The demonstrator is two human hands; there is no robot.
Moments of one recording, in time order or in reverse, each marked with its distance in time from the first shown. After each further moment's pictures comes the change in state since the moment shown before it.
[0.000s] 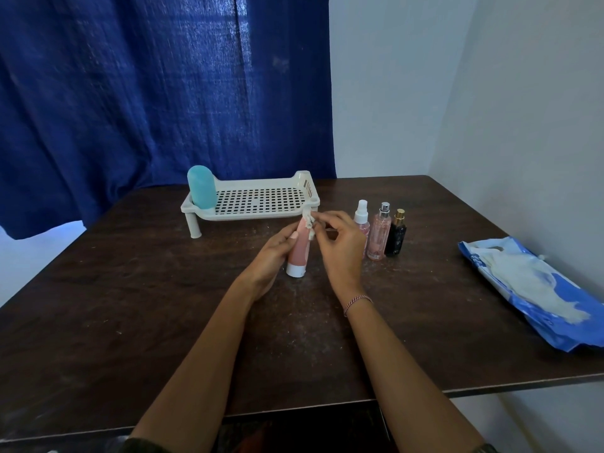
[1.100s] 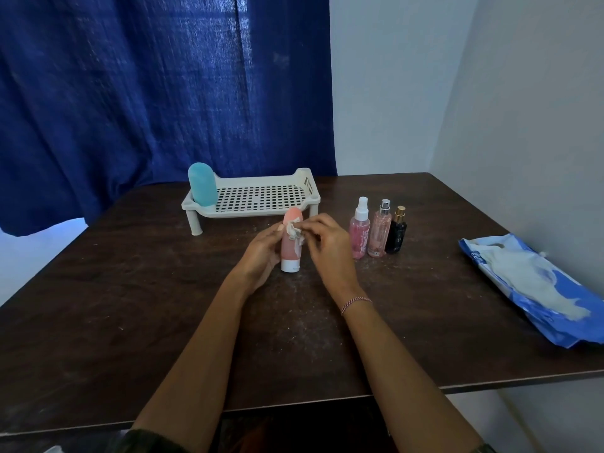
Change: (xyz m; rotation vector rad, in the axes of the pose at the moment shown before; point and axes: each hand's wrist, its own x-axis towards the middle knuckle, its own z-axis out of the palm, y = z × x) left_hand 0.001 -0.001 -0.011 -0.265 0.093 -0.049; right_hand -0.007 -0.002 0.003 -0.111 -0.224 -0.180
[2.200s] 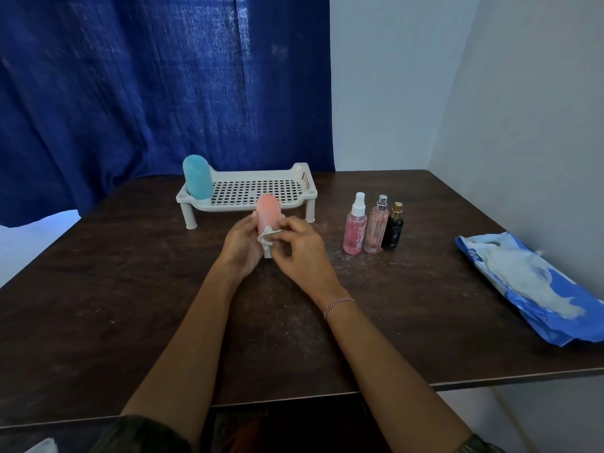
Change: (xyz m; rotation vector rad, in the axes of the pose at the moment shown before) left_hand 0.007 0.004 -0.021 -0.334 0.150 -0.025; right_hand -0.008 -0.017 0.021 -0.030 -0.143 -0.073
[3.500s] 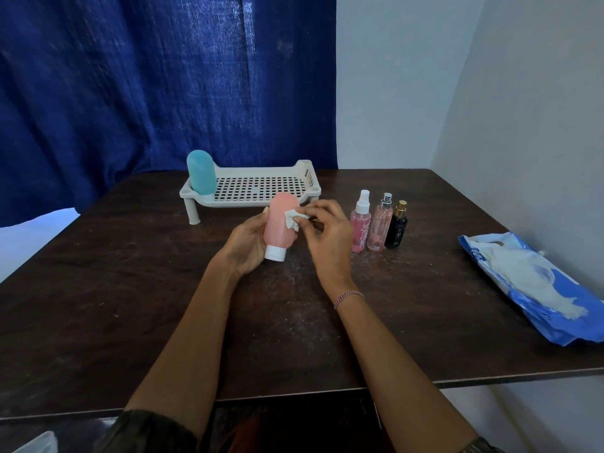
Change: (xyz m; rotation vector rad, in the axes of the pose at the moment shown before) left_hand -0.010 0.007 0.007 0.066 -0.101 -0.127; right_hand 0.006 0.008 -0.015 0.127 0.324 0.166
